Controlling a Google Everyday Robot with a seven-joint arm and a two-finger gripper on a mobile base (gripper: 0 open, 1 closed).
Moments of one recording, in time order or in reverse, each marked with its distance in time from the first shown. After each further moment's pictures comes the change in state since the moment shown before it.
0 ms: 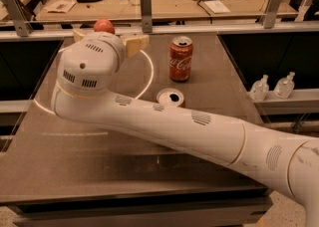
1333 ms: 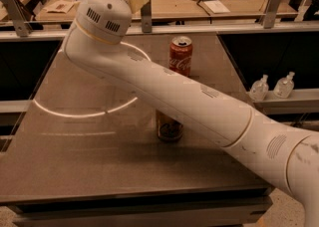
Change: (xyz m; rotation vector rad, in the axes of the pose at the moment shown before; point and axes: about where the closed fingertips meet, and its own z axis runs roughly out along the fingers) arm -0.078 0.005 0.043 -0.090 -0.033 -0.236
